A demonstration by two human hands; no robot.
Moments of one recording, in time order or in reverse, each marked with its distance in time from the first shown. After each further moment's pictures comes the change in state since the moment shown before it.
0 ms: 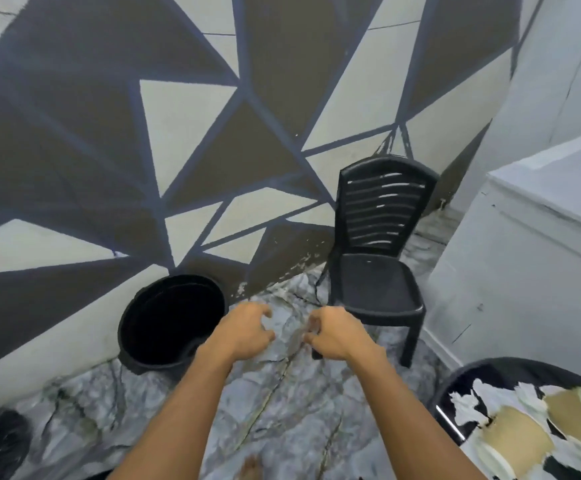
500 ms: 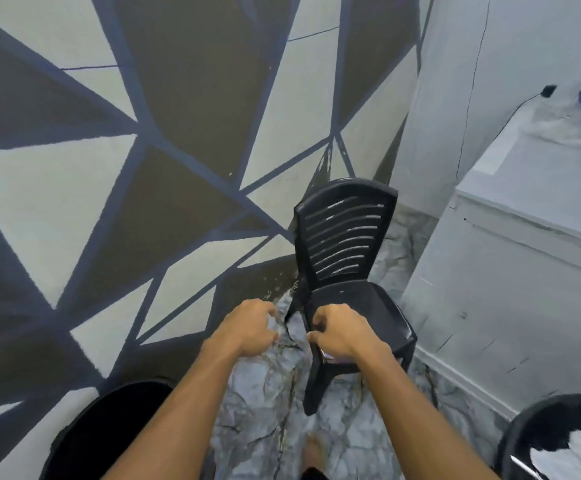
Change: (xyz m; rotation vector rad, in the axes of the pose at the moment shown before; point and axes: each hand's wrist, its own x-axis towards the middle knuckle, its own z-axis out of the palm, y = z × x) left_hand 0.294 0.020 -0.104 0.121 -0.128 0.306; right_hand 0.219 0.023 -0.106 0.103 0.164 0.281
